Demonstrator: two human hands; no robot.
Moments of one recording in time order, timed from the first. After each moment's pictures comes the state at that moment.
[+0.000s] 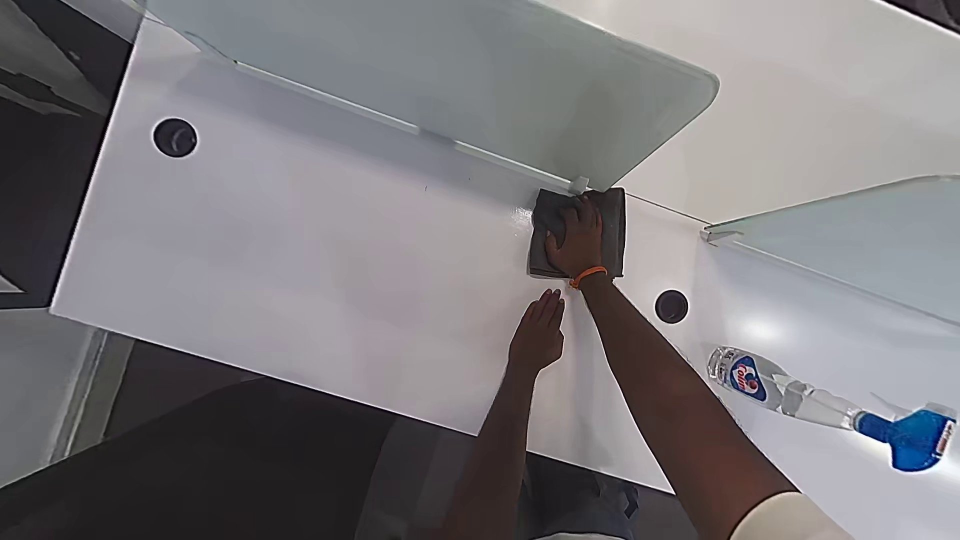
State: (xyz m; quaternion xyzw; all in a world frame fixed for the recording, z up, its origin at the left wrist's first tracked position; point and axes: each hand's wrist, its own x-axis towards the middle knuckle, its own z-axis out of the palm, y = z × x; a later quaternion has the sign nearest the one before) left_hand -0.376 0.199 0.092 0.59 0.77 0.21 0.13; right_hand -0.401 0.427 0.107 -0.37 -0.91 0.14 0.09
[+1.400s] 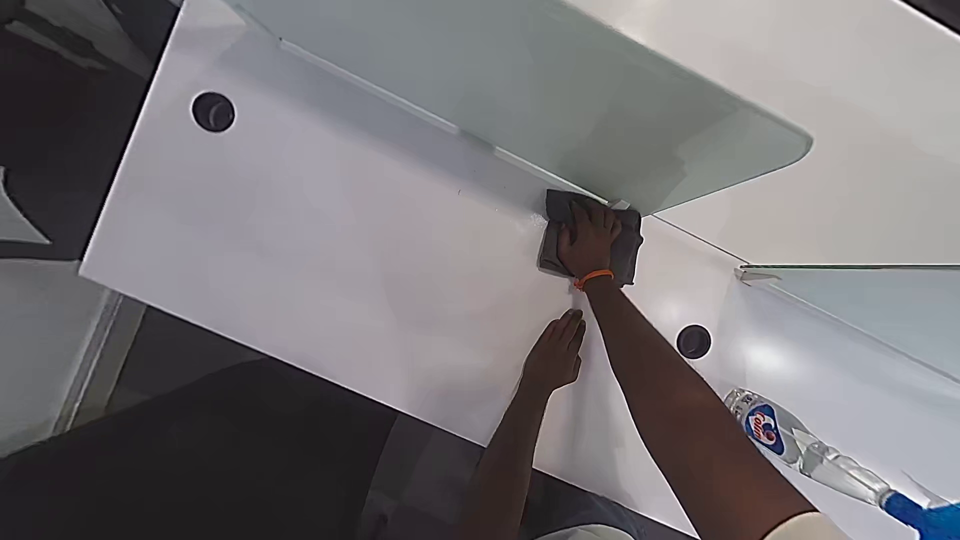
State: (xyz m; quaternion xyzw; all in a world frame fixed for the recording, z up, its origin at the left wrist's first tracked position) left_hand -0.379 0.198 0.098 0.59 0.76 0.20 0.15; right_hand -0.463 0.424 0.106 -0.37 -0.92 0.10 0.10
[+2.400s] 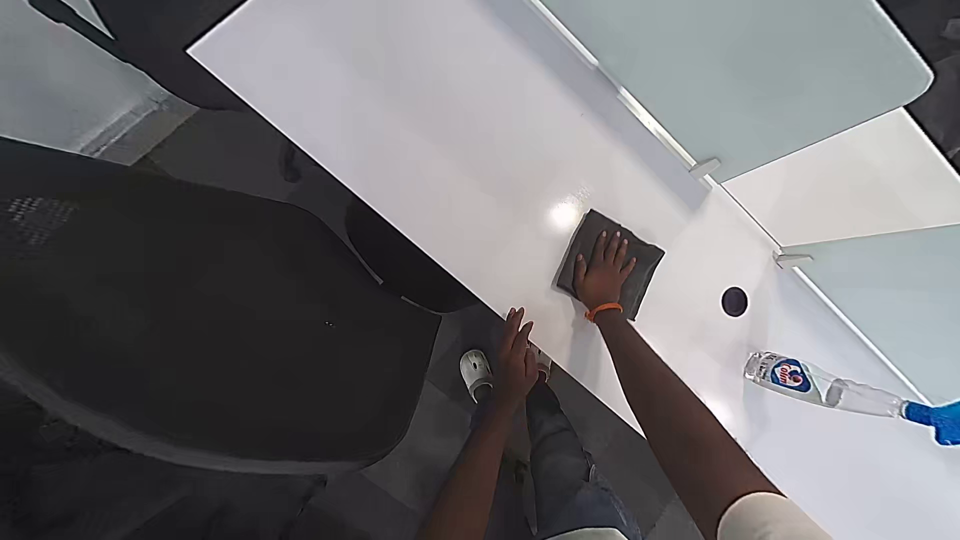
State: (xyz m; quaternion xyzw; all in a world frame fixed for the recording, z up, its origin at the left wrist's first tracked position) left_hand -0.317 -0.092 0.109 0.25 0.81 0.54 0.06; right_hand -0.364 0.171 0.101 -0.33 -0.94 0.03 -0.02
